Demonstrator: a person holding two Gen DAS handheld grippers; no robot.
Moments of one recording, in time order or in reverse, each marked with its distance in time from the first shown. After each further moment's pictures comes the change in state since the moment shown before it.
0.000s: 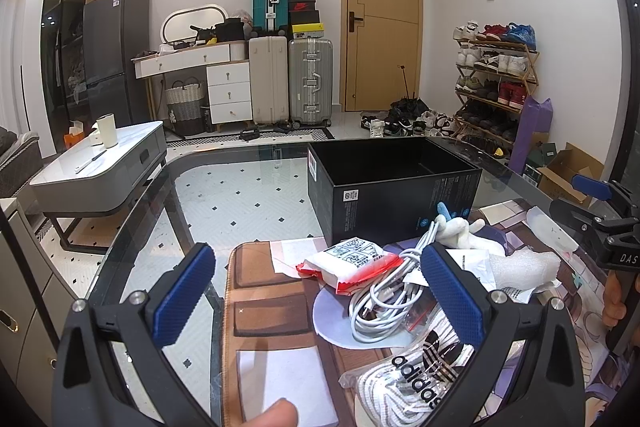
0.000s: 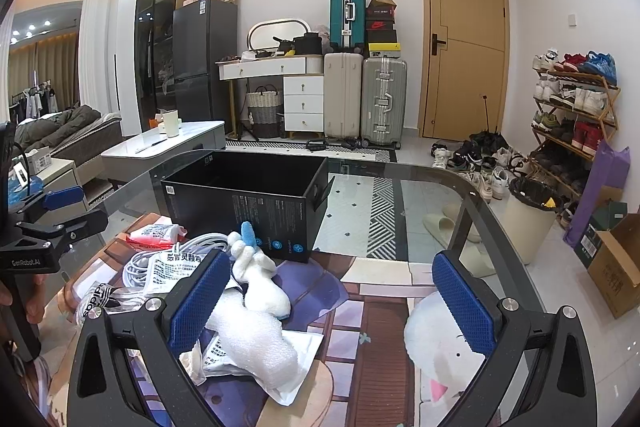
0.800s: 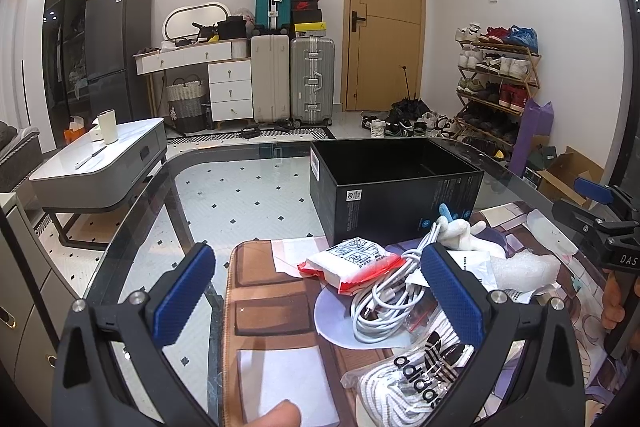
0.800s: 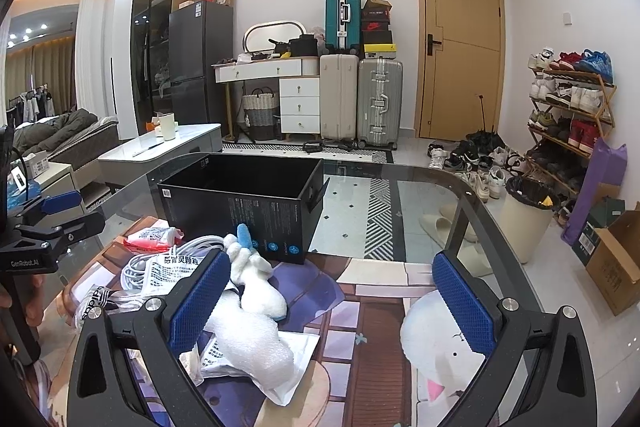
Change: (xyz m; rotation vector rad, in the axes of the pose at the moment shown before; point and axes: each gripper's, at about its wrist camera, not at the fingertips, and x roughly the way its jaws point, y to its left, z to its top) left arm 0.000 0.003 -0.001 -0.014 0.002 -0.001; right arm -0.001 -0.004 0.001 0.009 -0.002 -0.010
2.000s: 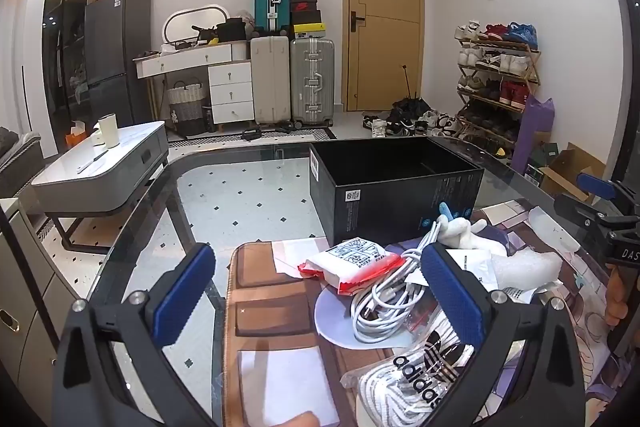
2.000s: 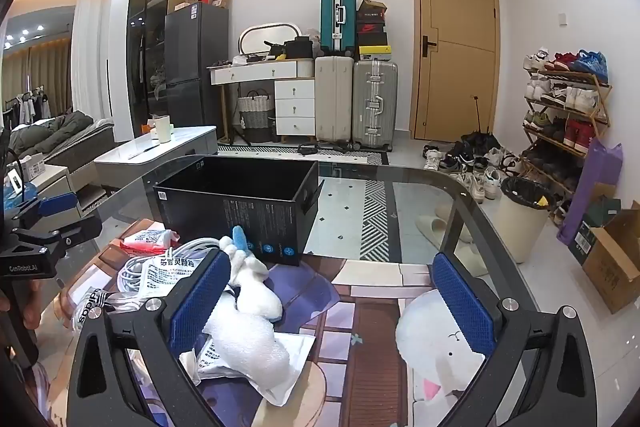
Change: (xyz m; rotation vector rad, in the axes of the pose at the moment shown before) left arm -0.002 -0.002 0.001 0.018 -0.005 0.015; right arm -0.007 -0.005 -0.001 0.000 -0.025 -0.021
